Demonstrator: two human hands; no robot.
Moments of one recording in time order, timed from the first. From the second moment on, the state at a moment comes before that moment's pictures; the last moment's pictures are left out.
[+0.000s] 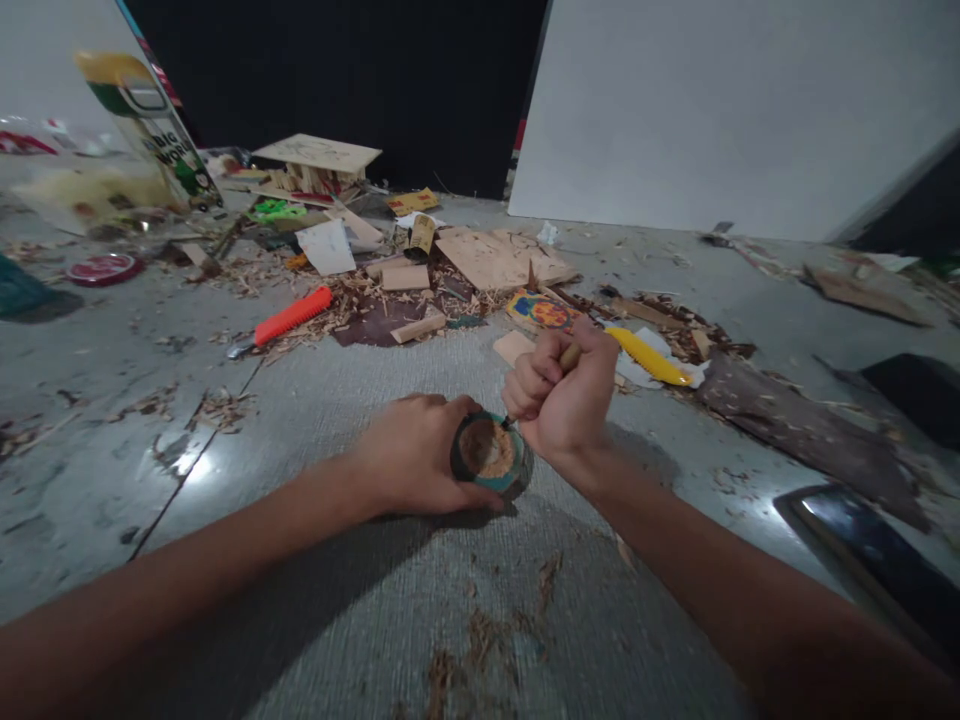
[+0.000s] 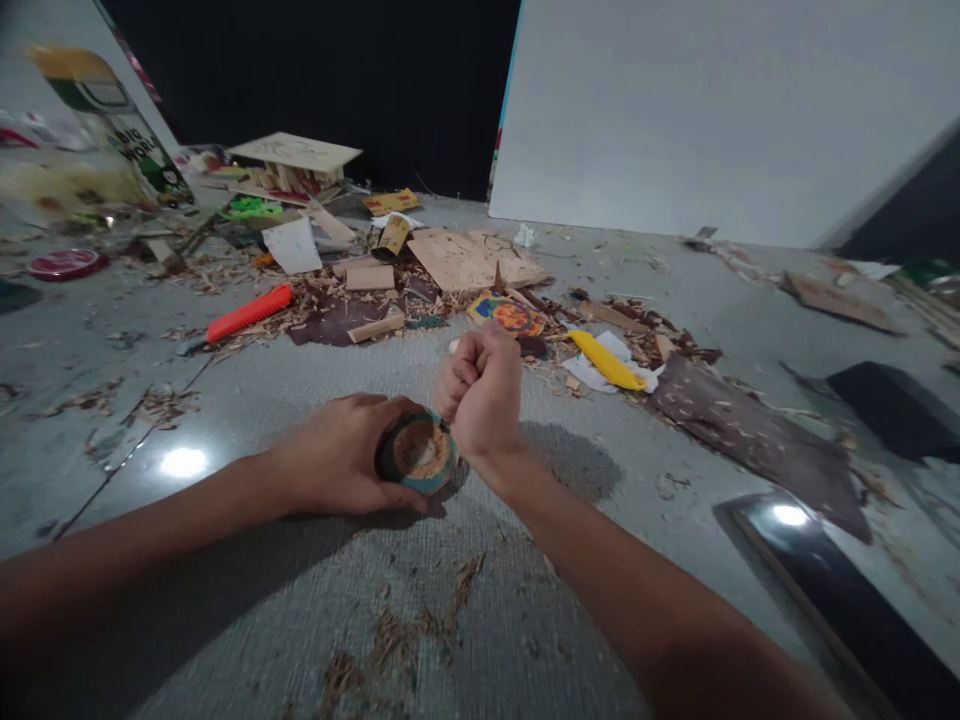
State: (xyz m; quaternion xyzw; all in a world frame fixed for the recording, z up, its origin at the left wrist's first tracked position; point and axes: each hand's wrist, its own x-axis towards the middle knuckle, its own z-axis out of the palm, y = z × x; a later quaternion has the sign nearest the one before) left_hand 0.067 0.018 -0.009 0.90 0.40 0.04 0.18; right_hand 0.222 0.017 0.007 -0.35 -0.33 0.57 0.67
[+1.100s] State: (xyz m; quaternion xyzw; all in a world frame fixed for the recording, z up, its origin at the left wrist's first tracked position) left_hand 0.068 0.015 -0.010 0.90 0.39 0.05 0.19; right_hand 0.246 0.029 0.000 -0.39 -0.12 0.60 0.68
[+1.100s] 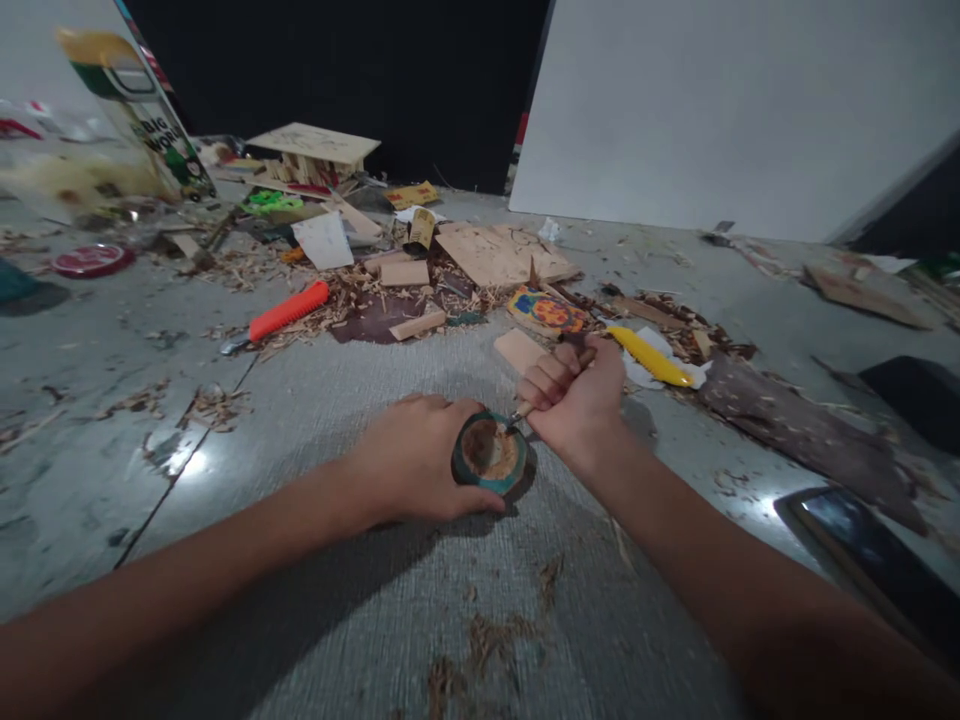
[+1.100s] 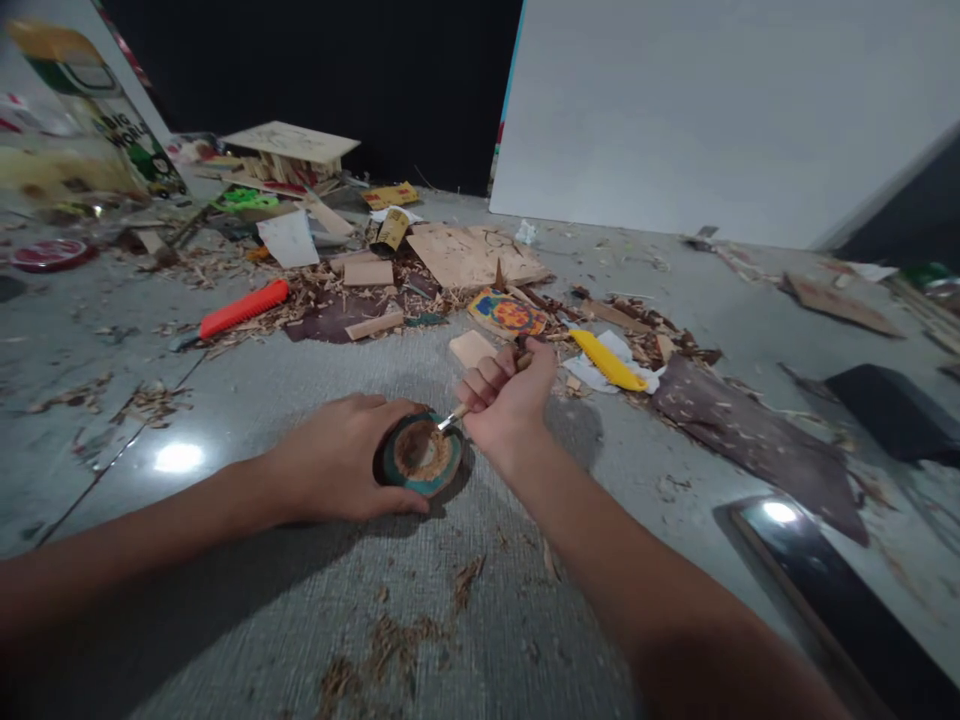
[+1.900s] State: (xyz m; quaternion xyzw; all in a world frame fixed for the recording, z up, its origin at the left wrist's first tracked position) left_hand 0.069 0.014 -0.012 0.91 0.37 0.05 0.17; right_hand 0.242 0.032 -0.008 -0.34 -0.14 0.63 0.69
